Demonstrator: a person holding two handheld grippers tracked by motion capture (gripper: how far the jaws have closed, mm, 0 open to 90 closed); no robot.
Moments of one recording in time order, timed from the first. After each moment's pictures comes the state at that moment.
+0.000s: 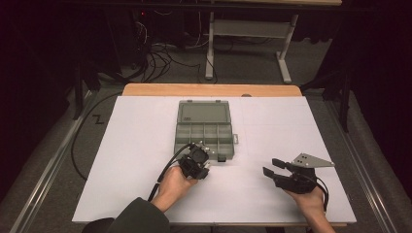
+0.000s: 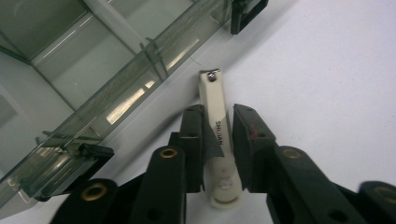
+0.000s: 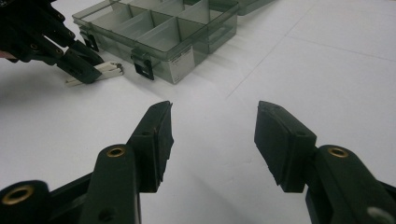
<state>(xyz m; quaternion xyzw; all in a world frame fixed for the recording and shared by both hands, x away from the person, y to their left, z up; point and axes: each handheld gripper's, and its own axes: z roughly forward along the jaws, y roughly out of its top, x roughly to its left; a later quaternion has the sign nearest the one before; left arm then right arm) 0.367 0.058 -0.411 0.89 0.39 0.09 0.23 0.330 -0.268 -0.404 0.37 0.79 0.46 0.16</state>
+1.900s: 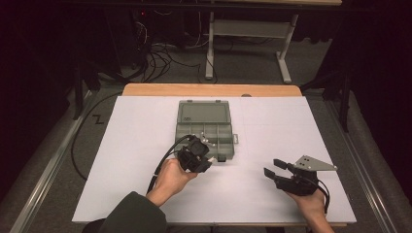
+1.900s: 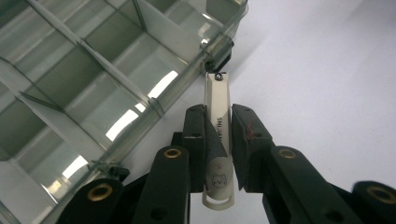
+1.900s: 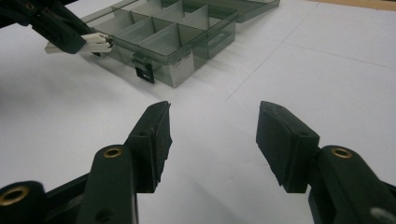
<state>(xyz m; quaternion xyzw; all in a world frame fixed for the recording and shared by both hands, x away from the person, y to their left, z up) 0.367 0.061 -0.366 0.89 0.35 0.09 0.27 0.325 -0.271 -0.406 0.37 0.78 0.47 0.17</state>
